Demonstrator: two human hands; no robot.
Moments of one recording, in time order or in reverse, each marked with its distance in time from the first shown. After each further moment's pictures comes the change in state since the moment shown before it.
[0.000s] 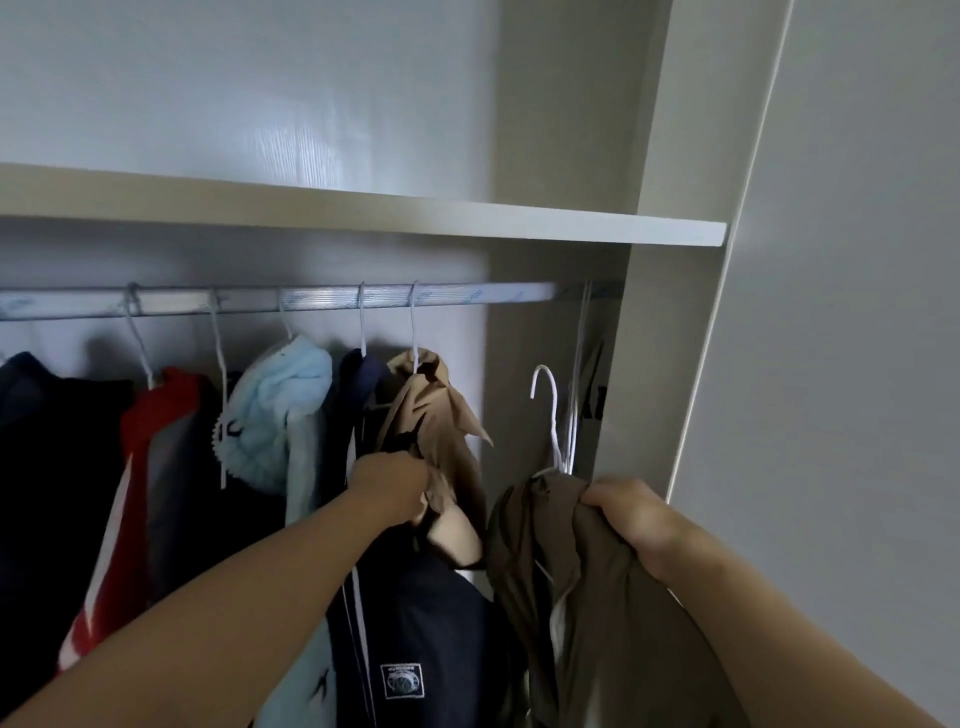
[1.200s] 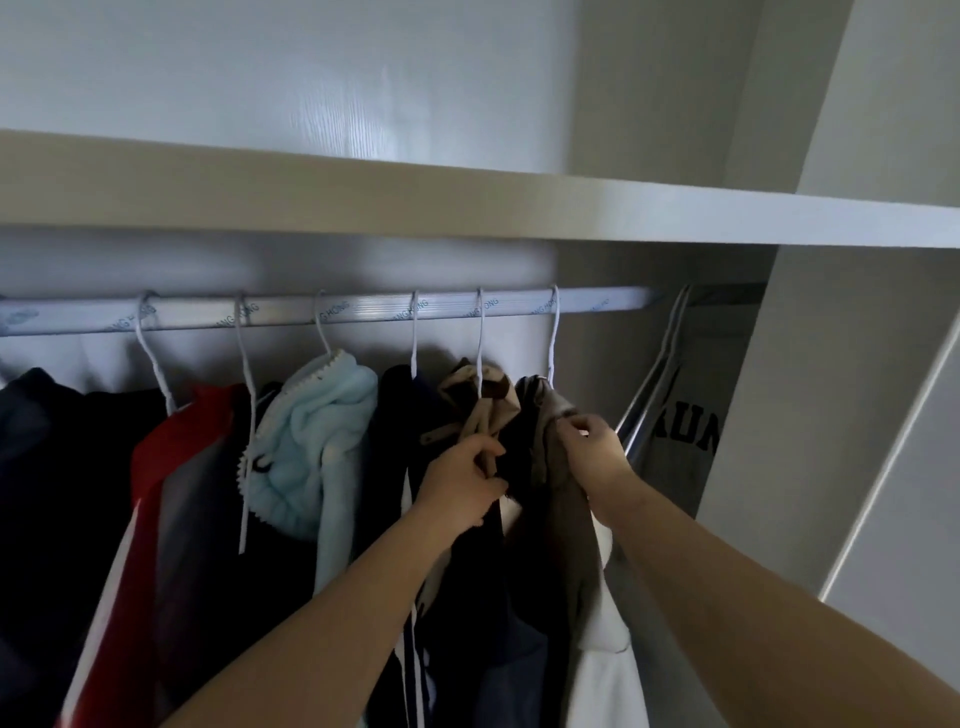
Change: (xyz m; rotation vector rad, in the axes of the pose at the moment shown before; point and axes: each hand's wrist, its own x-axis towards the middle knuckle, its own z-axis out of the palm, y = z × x) left_hand 0.063 -0.029 0.009 -1.356 0.230 -0.163; right_hand 0.159 -0.057 0.106 0.142 0.115 -0.203
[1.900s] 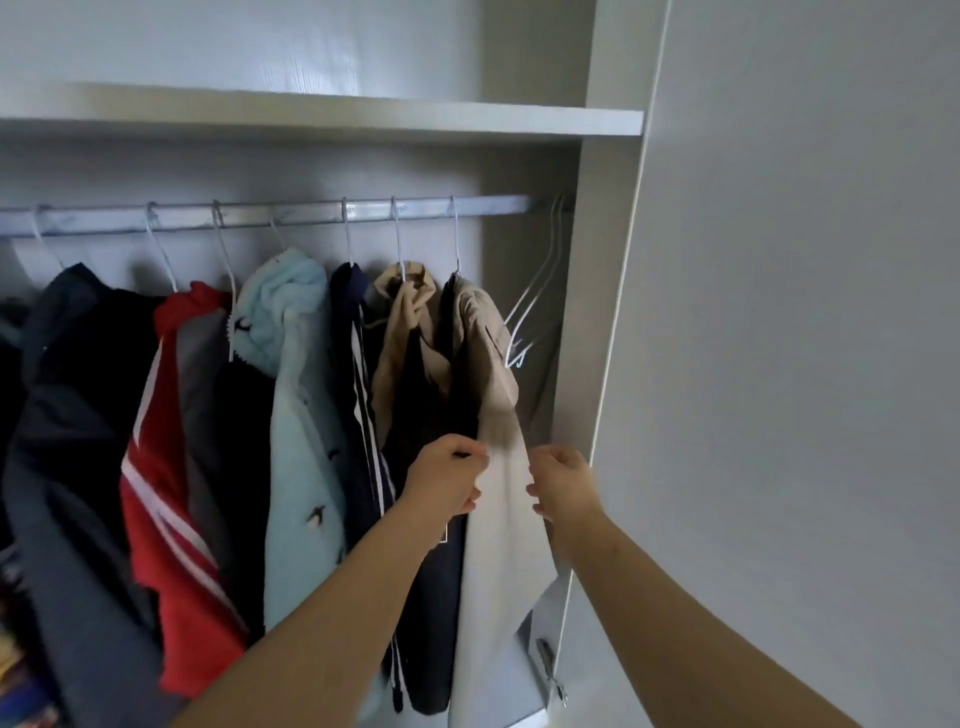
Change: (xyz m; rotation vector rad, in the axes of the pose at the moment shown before) left_hand -0.211 0.032 0.102 -0.203 0.045 -0.274; right_hand -0.226 0.073 -0.124 0.184 -0.033 0.252
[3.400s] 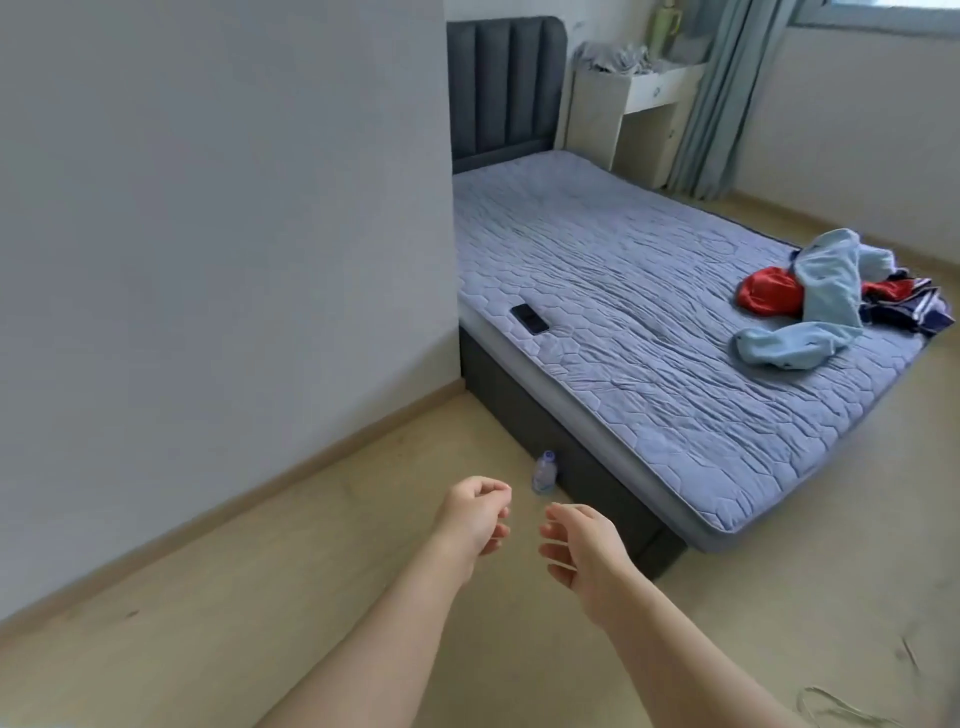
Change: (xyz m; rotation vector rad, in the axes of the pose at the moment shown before) left_hand -0.797 -0.203 0.264 0.597 -1.727 0.001; right_hand -0.805 0.311 -0.337 0.798 1.625 0.448
